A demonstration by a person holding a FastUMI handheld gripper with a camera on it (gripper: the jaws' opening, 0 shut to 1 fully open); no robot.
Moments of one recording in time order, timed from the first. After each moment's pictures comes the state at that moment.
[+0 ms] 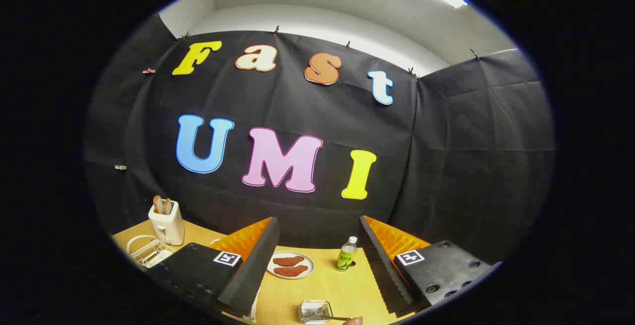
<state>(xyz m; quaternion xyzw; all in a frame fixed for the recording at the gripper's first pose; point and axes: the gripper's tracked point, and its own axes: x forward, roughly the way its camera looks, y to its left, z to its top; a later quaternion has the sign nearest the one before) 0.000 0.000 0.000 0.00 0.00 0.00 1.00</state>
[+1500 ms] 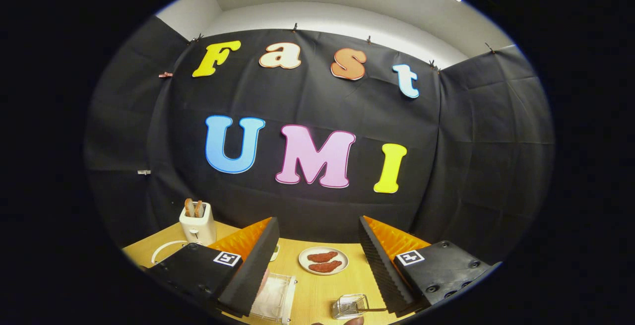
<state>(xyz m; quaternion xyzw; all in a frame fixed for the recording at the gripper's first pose) -0.015 0.084 0.003 0.02 0.03 0.08 1.00</state>
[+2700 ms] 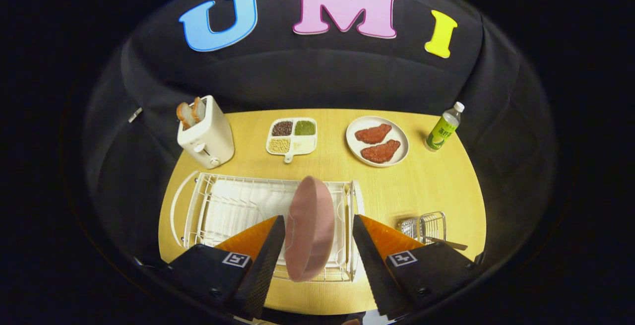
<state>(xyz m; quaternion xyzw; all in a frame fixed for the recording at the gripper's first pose) 0.004 0.210 -0.214 0.04 0.50 0.08 0.86</state>
